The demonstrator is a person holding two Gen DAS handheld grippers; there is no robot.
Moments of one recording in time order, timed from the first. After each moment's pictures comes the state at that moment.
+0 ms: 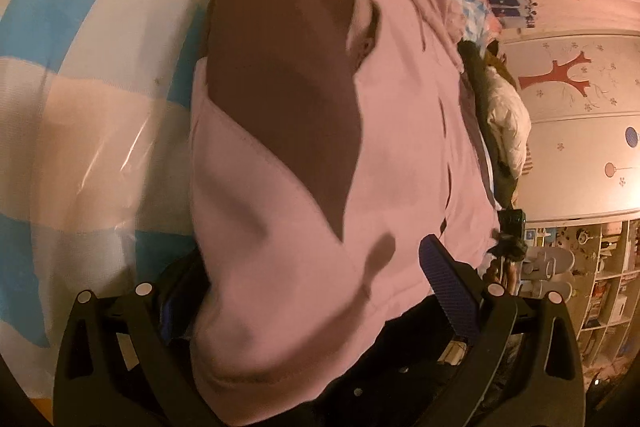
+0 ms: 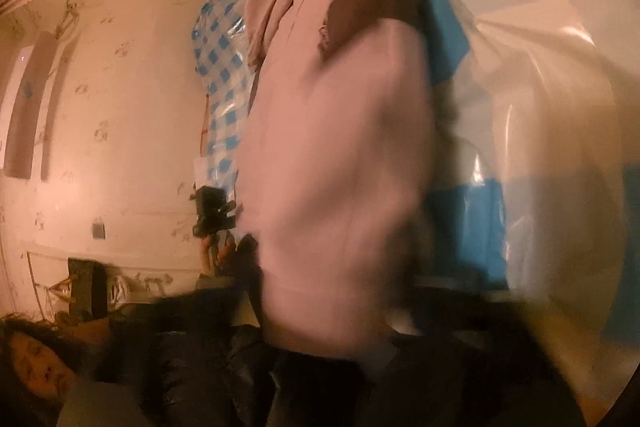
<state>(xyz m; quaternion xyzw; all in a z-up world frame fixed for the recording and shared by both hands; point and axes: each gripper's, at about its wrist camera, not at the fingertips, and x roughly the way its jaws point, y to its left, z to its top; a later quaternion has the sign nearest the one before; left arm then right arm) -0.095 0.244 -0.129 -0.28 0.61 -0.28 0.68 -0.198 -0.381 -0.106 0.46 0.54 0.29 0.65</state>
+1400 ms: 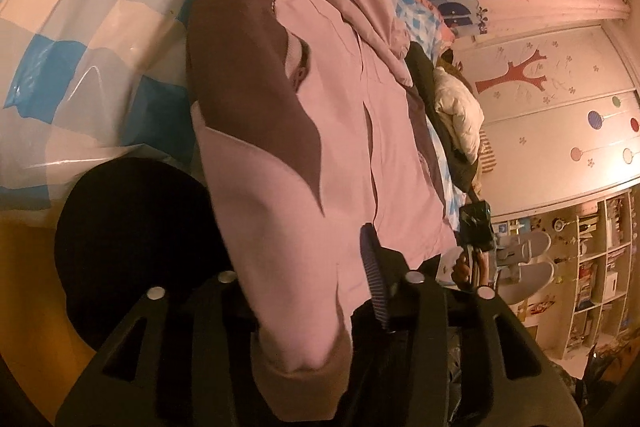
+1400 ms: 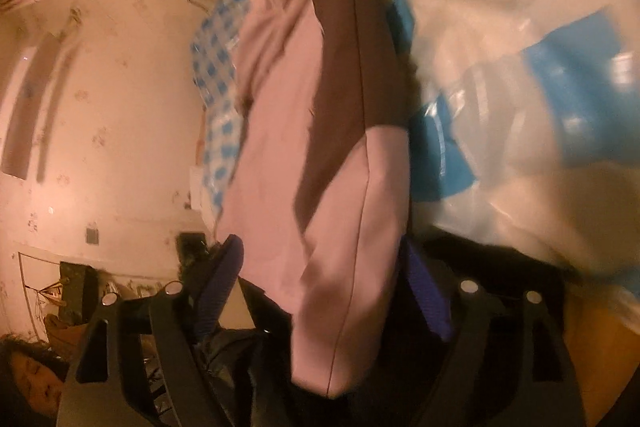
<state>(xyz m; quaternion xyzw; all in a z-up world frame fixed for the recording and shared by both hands) -0.209 0.255 -0.068 -0.31 0.56 -0.31 0.70 -0.248 -0.393 -0.091 0.43 0.53 0.26 0.68</state>
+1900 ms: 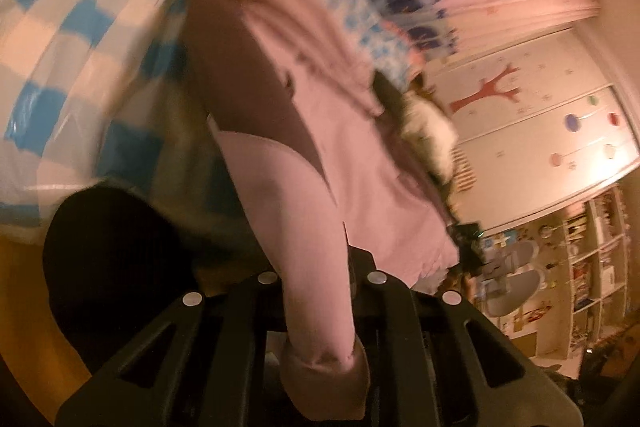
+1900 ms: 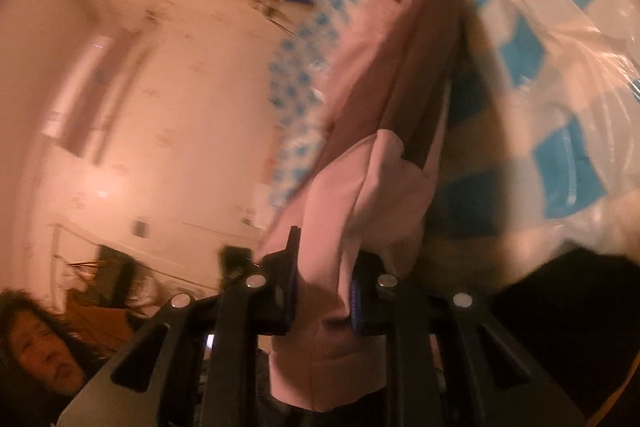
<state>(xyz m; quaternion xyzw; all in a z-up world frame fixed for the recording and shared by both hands) -0.231 0.259 -0.014 -0.34 0.47 -0.34 0.74 -0.276 -0.363 -0.040 0.49 0.38 0.35 0.70</state>
